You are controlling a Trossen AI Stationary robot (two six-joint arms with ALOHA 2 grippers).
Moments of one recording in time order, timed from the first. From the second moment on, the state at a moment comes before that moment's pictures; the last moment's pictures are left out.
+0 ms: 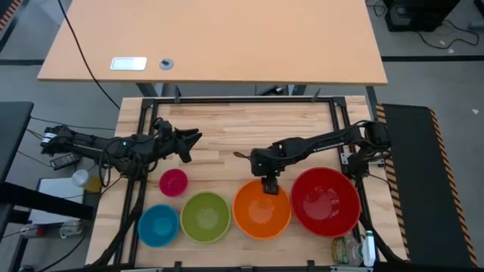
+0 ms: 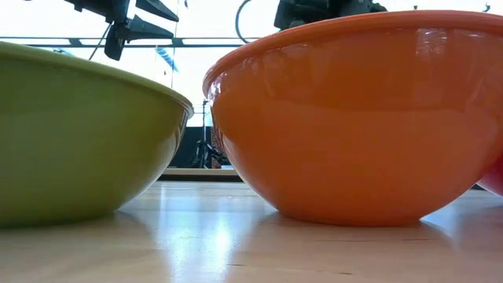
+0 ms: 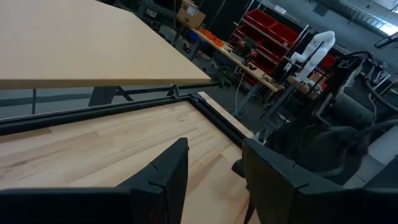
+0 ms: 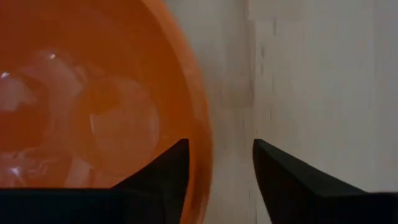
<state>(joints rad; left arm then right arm) -0.17 0.75 0.60 0.02 -0.71 -0.65 0.05 1.76 1.25 -0.71 -0.17 0.19</state>
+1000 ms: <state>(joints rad) -0.18 0.75 0.60 0.02 -0.71 -0.67 -0.12 1.79 1.39 -0.87 -0.07 0.16</state>
